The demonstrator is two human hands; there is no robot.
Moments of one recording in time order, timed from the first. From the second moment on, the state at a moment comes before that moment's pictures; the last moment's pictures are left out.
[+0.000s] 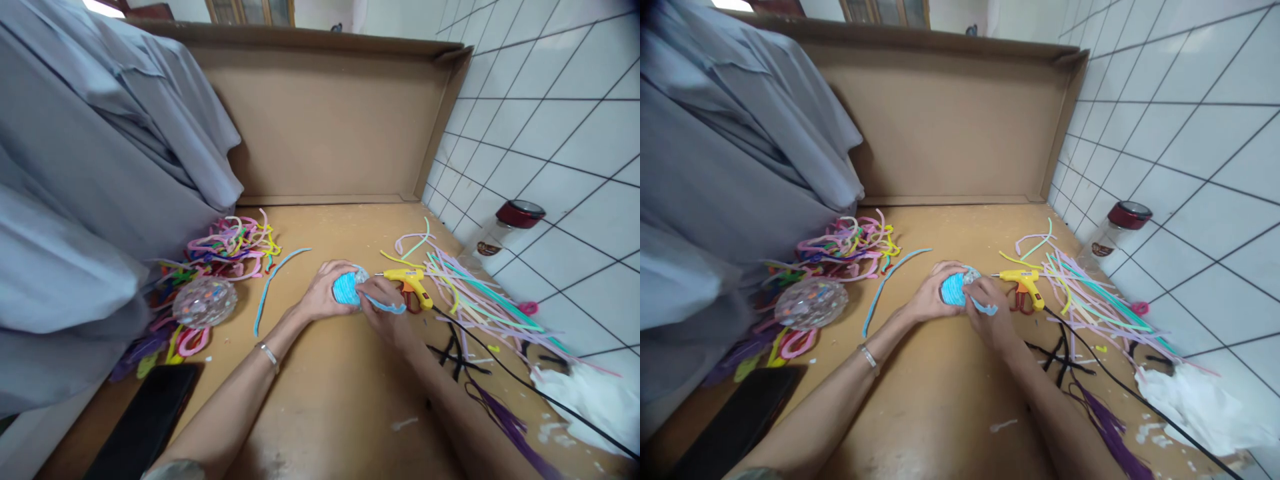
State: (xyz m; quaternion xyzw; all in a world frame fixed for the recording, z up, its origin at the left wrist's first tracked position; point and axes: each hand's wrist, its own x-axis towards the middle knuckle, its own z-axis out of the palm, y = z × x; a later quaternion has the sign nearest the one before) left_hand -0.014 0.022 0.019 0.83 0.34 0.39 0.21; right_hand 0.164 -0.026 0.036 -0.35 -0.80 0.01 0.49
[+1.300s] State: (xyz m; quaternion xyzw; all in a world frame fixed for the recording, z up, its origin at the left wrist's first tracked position) left_hand -0.019 0.023 0.019 0.83 0.32 0.39 0.23; right_hand 0.163 -0.019 0.026 -0.39 -0.76 0.09 0.52
